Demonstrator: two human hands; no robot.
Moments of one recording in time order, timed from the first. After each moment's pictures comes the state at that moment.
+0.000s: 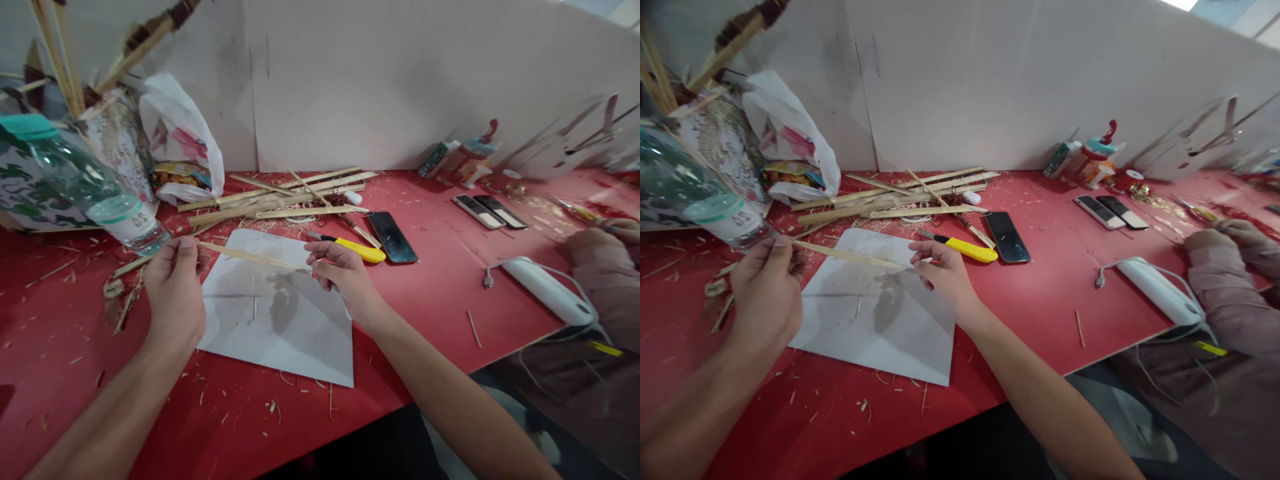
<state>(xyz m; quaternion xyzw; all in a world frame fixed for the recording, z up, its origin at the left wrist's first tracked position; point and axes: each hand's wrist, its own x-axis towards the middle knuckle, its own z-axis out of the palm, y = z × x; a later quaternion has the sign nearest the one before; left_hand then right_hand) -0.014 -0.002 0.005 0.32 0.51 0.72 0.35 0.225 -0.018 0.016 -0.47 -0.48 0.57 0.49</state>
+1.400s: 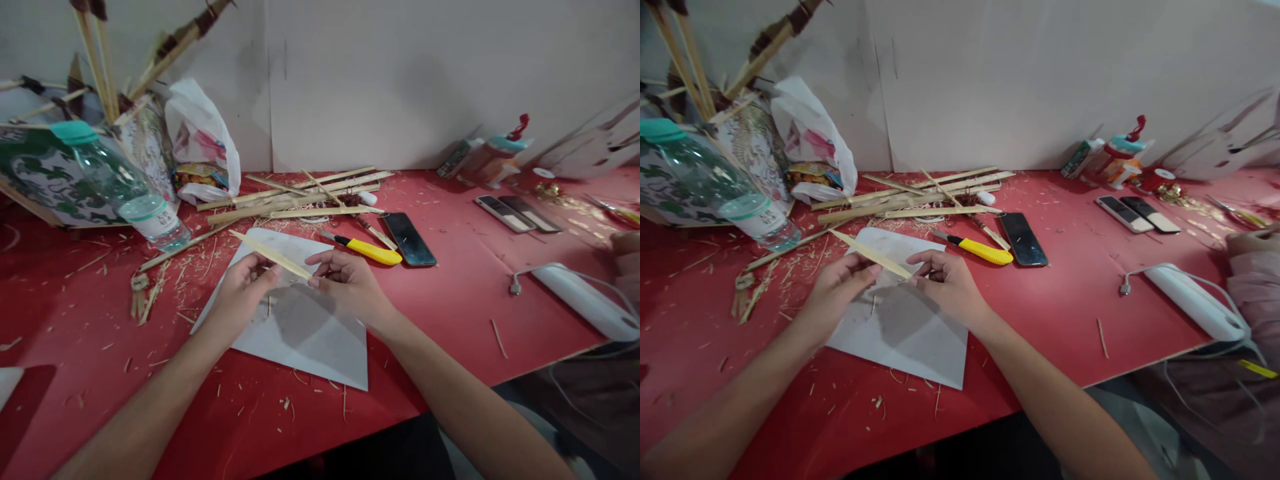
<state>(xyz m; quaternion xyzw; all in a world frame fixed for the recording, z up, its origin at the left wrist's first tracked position) 0.009 -0.021 0.000 0.46 0.49 0.49 0.56 0.219 -0.020 0.009 -0.45 -0.58 0.55 0.41</state>
